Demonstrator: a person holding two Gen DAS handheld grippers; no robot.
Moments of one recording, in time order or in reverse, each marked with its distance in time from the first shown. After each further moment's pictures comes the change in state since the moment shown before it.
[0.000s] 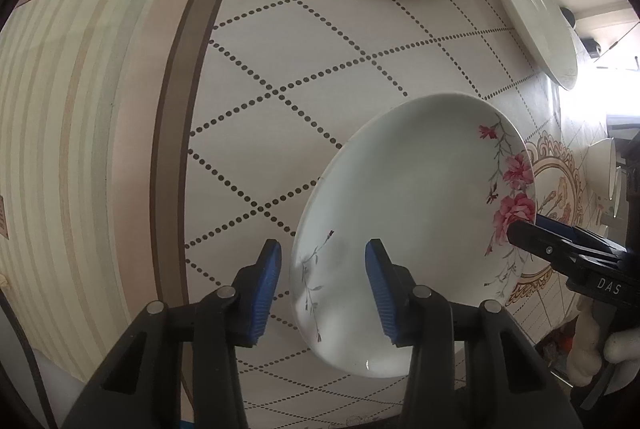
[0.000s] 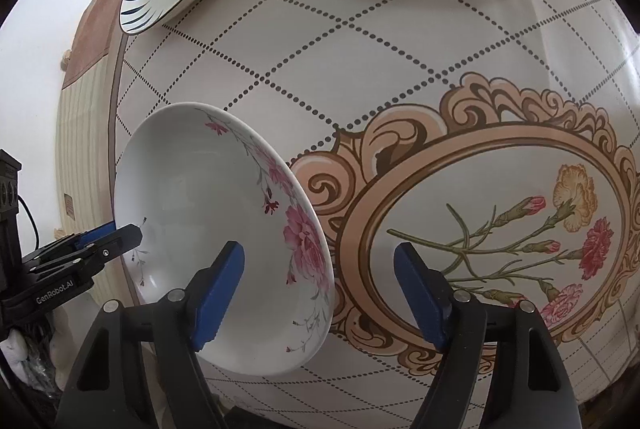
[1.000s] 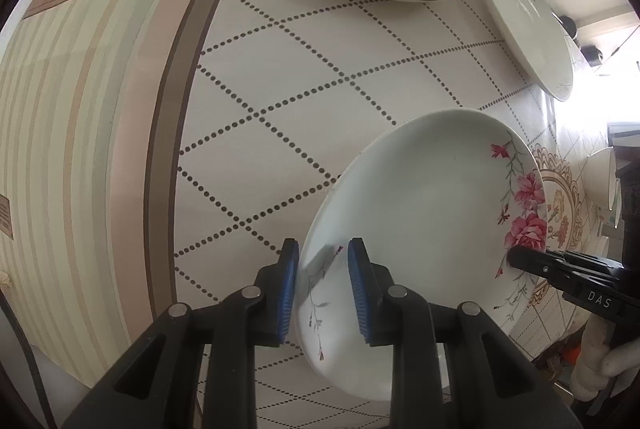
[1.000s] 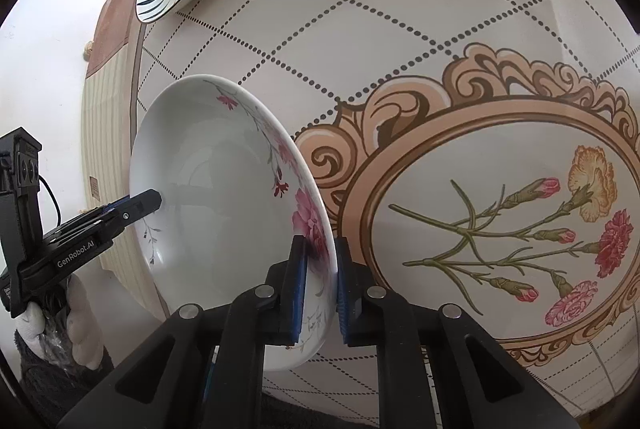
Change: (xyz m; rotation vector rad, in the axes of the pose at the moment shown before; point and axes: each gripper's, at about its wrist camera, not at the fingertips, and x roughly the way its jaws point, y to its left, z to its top) left arm -0.027 -0.024 -0.008 -0.002 -0.063 0.026; right arm -0.009 -0.028 -0.006 -0.020 0.050 0.113
